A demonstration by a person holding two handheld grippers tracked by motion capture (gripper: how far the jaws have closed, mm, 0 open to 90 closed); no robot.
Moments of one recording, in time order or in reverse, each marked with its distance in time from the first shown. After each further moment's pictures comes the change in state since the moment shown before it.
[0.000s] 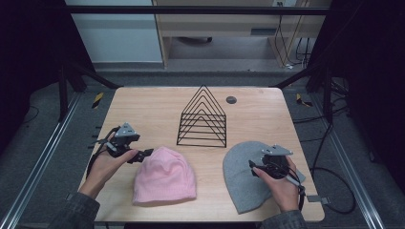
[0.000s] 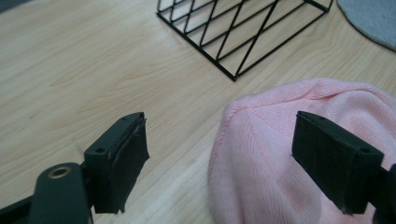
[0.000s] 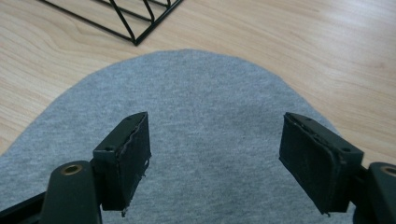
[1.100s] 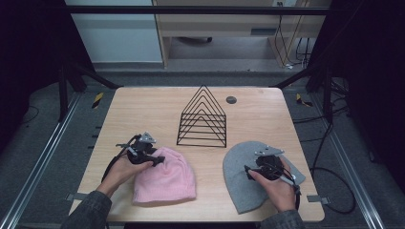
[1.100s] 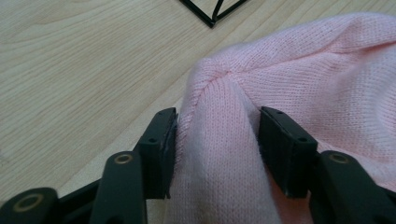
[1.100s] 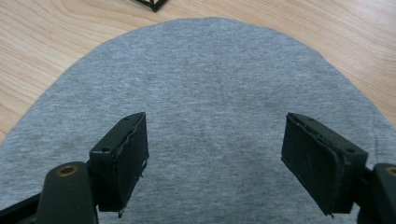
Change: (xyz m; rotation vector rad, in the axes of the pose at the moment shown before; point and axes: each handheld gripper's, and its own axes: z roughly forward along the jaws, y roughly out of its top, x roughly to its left) left arm -0.016 -0.016 0.060 0.162 -0.057 -0.001; right arm 0.011 -0.002 0.012 0.112 0.047 -0.031
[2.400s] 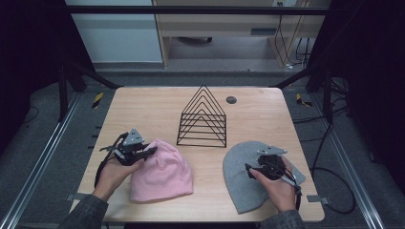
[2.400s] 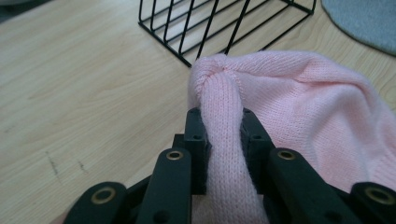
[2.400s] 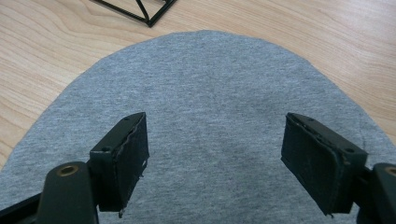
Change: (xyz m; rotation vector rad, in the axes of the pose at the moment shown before) left arm -0.017 0.003 -0.060 -0.218 0.094 0.032; right arm -0.002 0.001 -0.005 -0.035 -0.008 0.040
